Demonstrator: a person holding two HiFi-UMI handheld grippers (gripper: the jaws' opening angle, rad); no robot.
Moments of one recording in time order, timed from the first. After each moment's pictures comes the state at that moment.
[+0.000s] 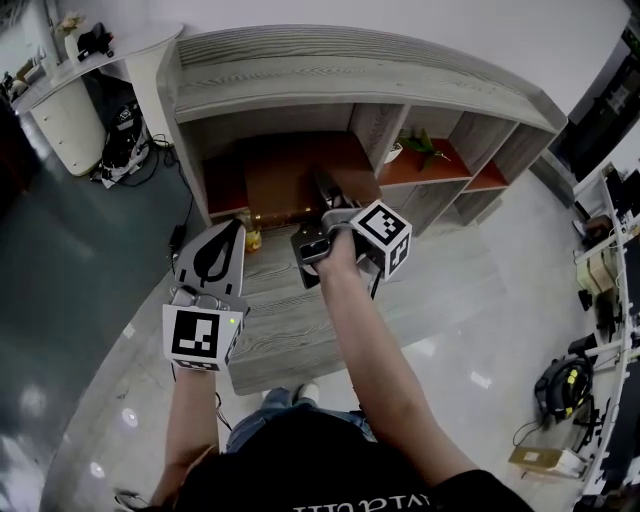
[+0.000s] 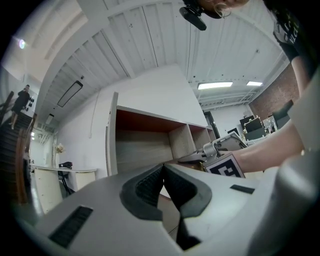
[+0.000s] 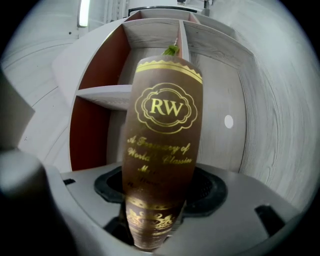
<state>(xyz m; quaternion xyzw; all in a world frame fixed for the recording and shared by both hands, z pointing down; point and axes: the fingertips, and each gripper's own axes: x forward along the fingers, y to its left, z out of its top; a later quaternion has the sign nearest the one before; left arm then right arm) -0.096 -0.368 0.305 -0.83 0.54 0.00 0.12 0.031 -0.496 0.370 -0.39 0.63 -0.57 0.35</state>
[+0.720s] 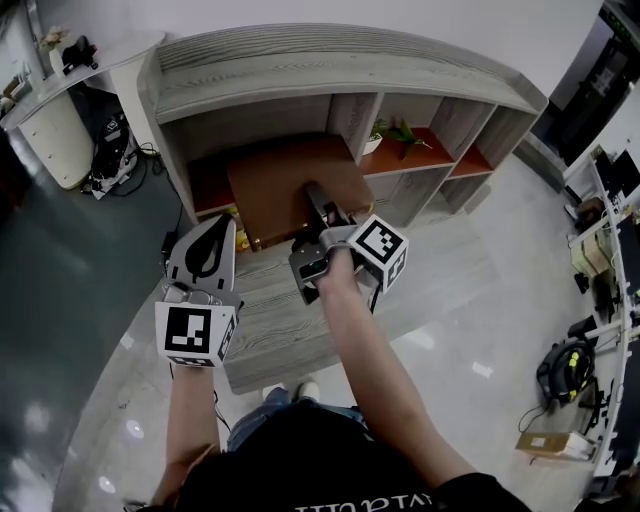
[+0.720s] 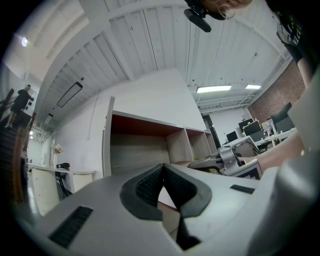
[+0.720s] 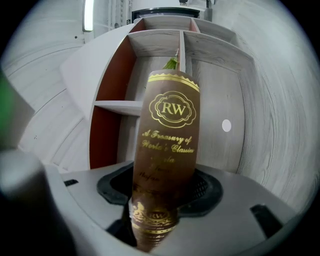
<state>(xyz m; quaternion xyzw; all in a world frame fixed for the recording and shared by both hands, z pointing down) -0.086 -0.358 0.293 -0.84 0.53 0.01 0.13 0.049 -0.454 0.371 -0.37 0.65 -0.54 0.37</state>
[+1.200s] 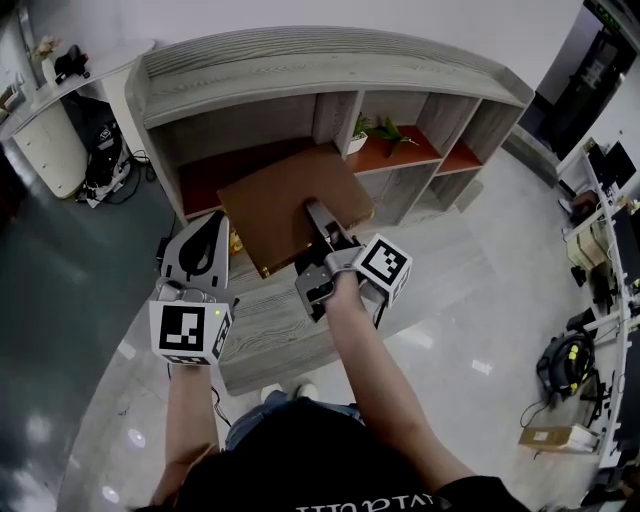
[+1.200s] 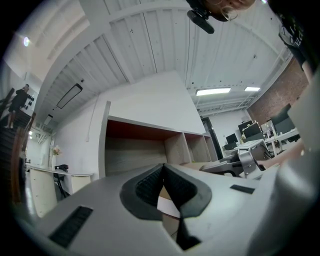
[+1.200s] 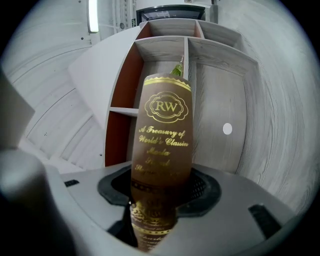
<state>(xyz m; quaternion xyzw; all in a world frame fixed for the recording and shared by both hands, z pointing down) -0.074 -0.355 0.283 -0.84 0.53 0.03 0.14 0.071 -0.418 0.370 -0.35 0.68 -0.52 0.36</state>
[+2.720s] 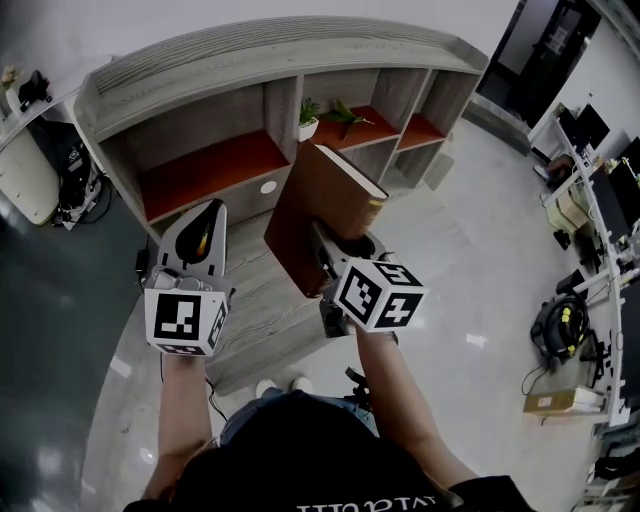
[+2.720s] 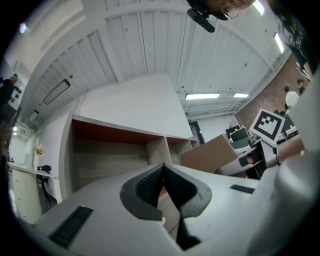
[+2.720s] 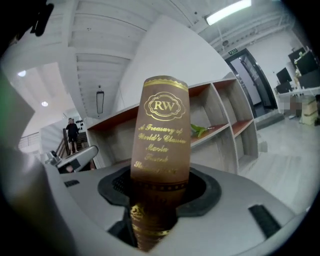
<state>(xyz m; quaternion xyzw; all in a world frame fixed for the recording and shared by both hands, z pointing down) -0.007 -0.354 0.276 -0.87 0.46 0.04 0.15 0.154 -0.347 0.348 -0.59 0.78 -0.19 0.05</state>
